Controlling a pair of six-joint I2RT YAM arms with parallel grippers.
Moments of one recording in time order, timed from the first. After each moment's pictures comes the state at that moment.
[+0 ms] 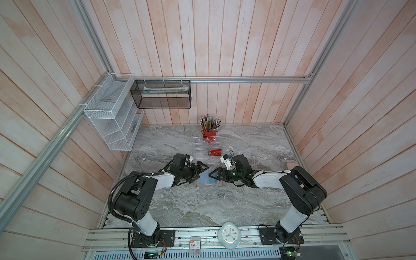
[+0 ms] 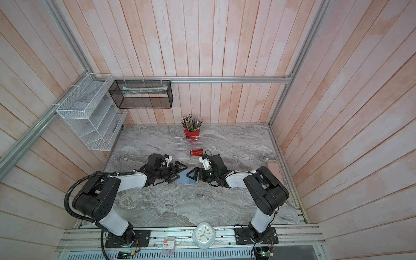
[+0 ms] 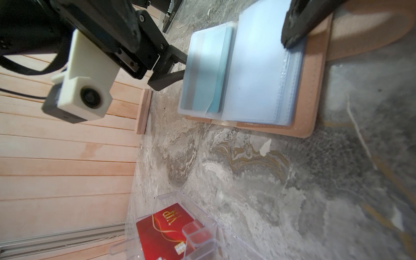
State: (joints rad) left arm -0.38 1.66 0.68 0.25 0.62 -0.96; right arm 0.63 1.71 0.73 0.34 -0.64 0.76
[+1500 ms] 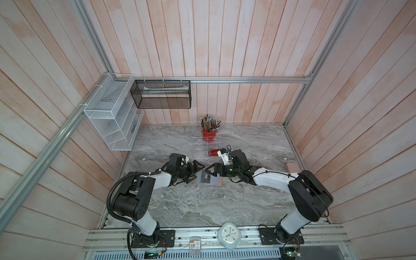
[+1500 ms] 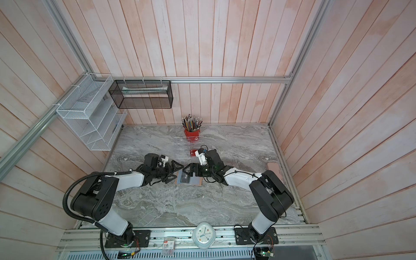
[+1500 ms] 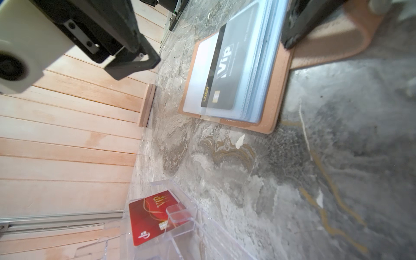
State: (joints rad) left arm -0.31 1.65 0.68 0.21 0.67 -0.97; right arm 0.68 1.60 0.85 0.13 -0.46 0.67
